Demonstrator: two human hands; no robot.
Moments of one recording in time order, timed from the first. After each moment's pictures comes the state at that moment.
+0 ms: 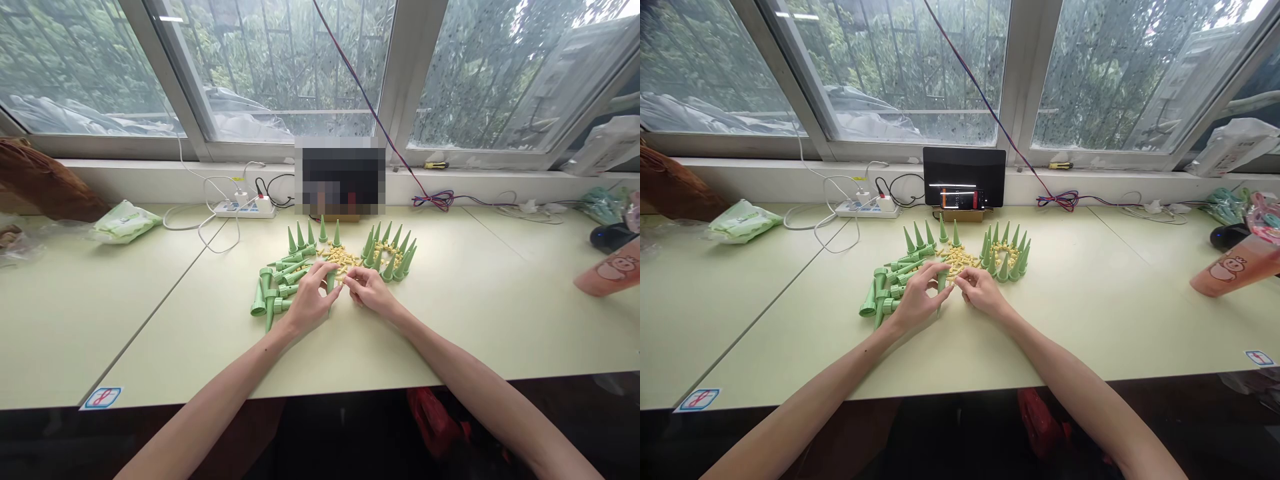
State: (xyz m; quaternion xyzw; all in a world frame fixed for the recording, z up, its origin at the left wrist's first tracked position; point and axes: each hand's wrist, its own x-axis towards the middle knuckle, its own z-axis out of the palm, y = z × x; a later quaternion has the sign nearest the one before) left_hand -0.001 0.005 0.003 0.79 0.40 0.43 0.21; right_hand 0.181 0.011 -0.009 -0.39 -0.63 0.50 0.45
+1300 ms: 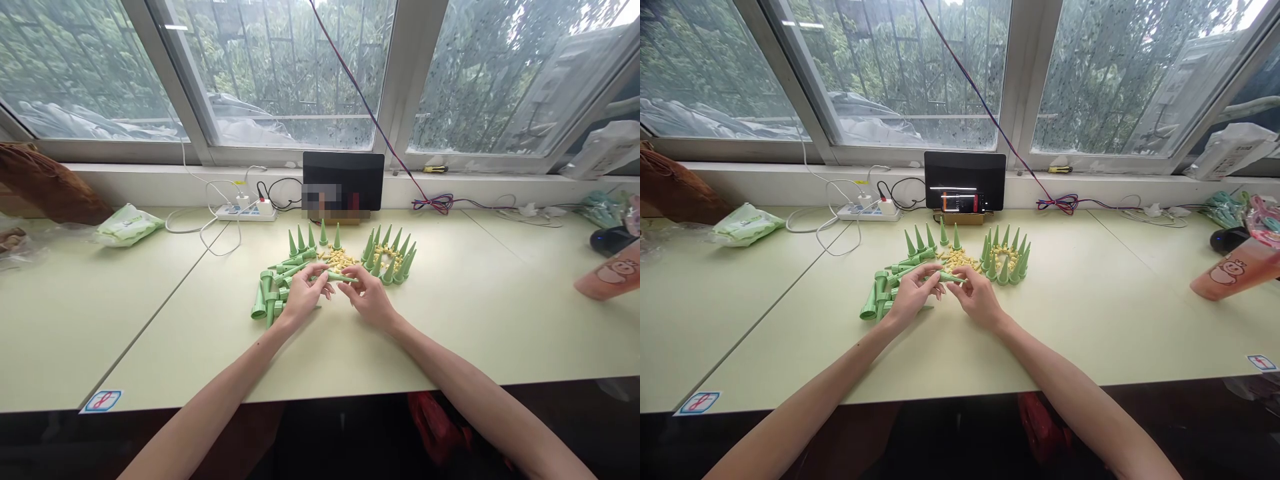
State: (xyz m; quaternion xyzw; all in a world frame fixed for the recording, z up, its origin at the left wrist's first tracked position) left_hand 0.000 0.011 0.012 0.56 0.43 0.51 0.49; right_hand 0.171 -0.003 -0.006 -0.41 -0.69 0.34 0.49
